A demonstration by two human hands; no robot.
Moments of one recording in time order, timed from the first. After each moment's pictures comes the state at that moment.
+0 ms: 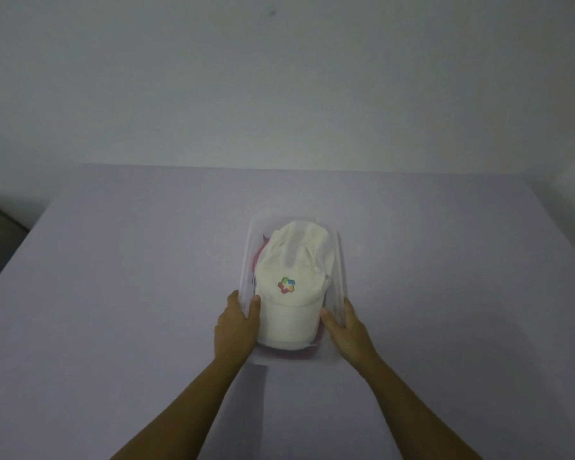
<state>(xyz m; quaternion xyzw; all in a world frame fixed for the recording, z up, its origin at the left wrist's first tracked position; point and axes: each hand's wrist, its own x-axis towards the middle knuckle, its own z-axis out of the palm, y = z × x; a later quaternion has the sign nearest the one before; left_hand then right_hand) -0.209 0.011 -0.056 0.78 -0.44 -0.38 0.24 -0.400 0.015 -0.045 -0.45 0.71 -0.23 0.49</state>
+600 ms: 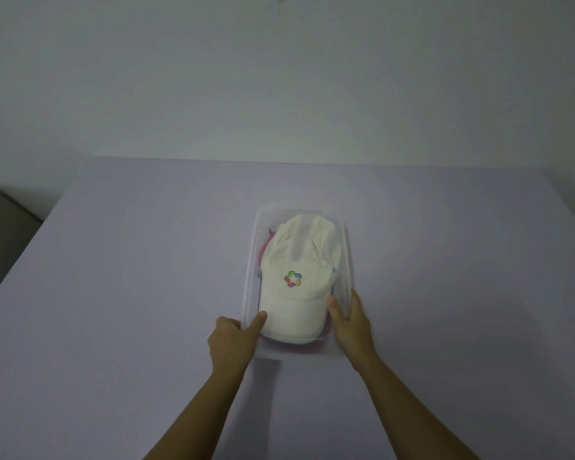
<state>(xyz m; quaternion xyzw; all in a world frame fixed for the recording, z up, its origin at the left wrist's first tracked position) -0.197 0.034 -0.063 0.83 -0.34 -0.37 0.25 -0.386 0.014 -0.058 -0.40 0.73 -0.30 0.48</state>
